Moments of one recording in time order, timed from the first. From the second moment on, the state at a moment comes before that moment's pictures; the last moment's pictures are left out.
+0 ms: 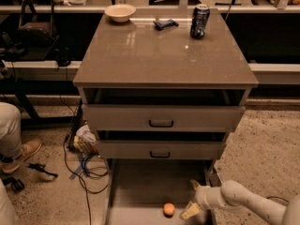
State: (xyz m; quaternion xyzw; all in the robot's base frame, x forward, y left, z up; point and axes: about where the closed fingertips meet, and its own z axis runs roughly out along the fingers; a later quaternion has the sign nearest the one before) arm 0.488 -0.182 0.220 -0.46 0.80 0.24 0.30
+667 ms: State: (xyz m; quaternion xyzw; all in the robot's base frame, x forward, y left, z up) arm 0.489 -0.145 0.162 -0.55 0.74 0.25 0.29
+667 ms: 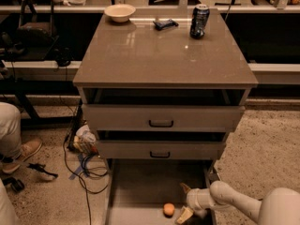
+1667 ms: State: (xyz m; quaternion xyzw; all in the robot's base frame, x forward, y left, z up) arm 0.485 -0.099 0.124 -0.62 0.69 0.23 0.30
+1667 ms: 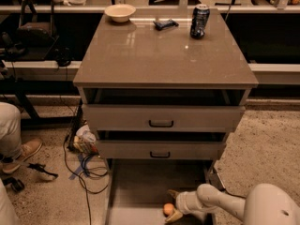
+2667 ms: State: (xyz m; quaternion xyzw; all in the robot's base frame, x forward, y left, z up) arm 0.478 -0.125 0.174 -0.61 0.67 0.25 0.34
